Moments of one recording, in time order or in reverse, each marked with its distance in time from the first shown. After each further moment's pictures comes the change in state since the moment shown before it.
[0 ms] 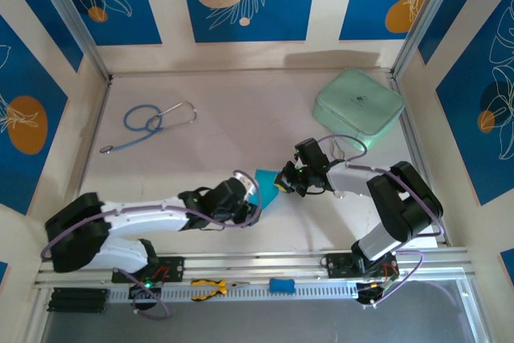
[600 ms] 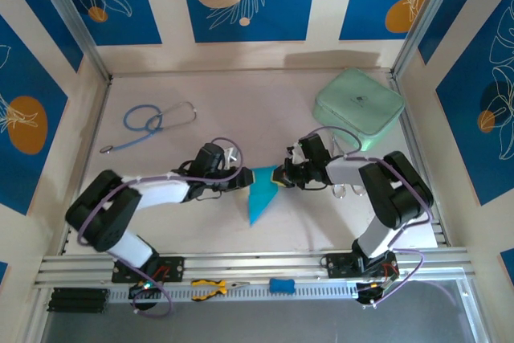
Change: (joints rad) left arm 0.436 0.146 0.000 0.297 0.431 -0.286; right arm -0.062 0.090 0.029 0.099 -0.178 -0.280
